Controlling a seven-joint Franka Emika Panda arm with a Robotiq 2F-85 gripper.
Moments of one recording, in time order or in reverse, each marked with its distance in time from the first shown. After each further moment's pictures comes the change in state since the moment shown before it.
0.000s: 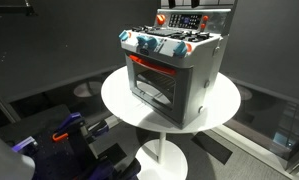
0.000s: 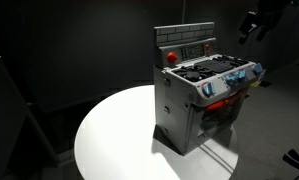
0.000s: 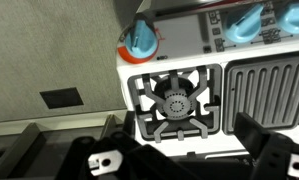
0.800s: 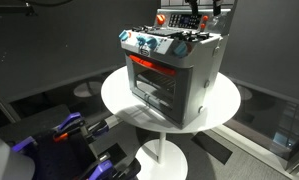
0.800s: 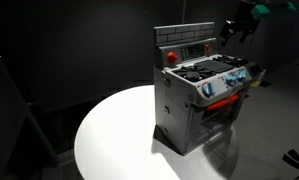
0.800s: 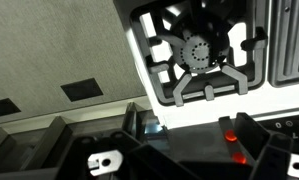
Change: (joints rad) arm -0.003 0.241 -0.017 0.197 -0.118 0.089 0.184
